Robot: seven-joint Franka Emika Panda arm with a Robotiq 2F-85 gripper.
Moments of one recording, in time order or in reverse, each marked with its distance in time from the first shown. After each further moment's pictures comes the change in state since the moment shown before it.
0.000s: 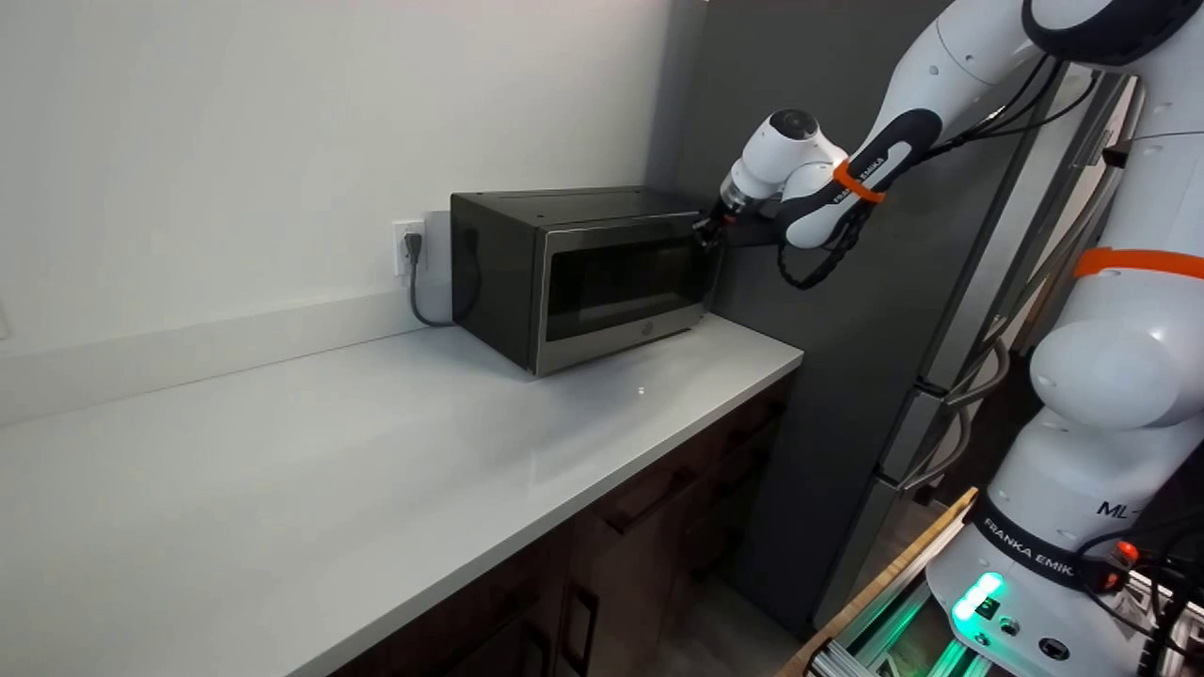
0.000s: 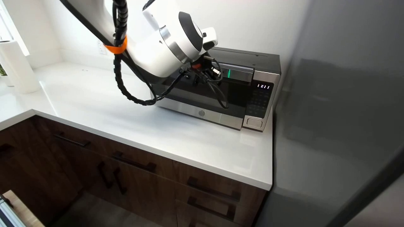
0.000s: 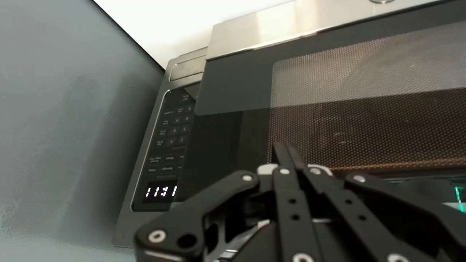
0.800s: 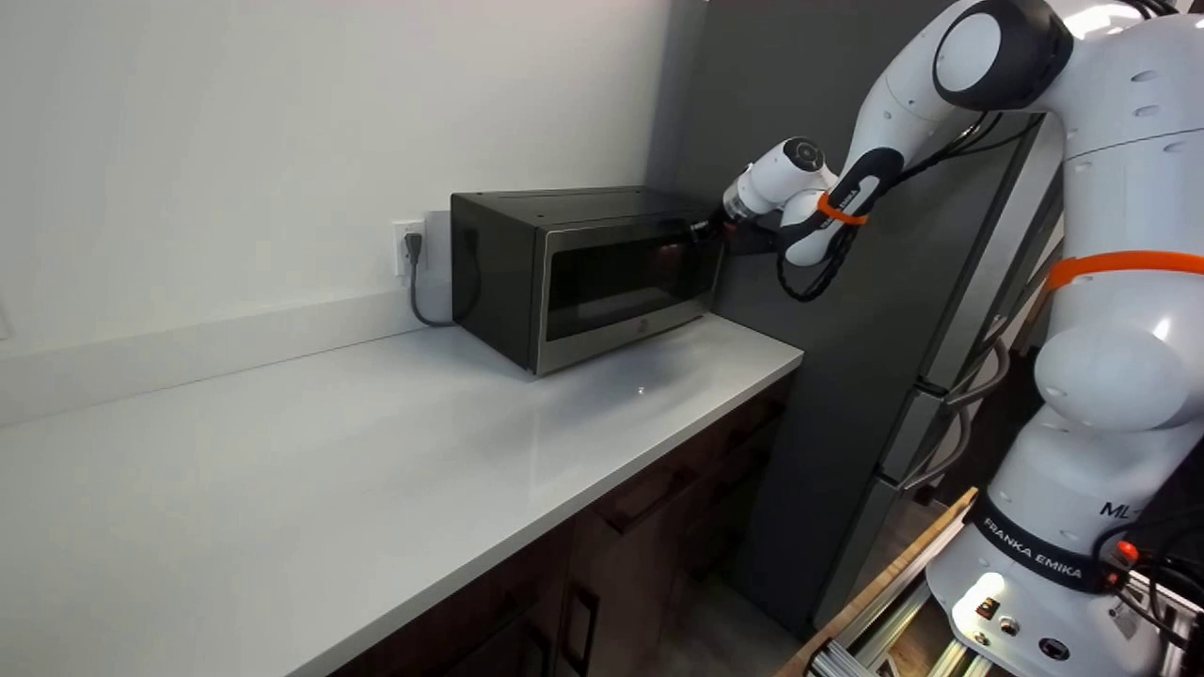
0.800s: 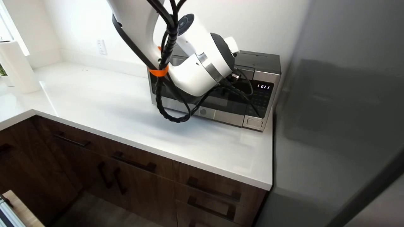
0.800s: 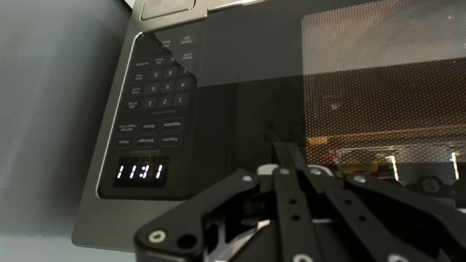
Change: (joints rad) arm 0.042 0.238 -0.181 0.209 -0.069 0.326 -0.009
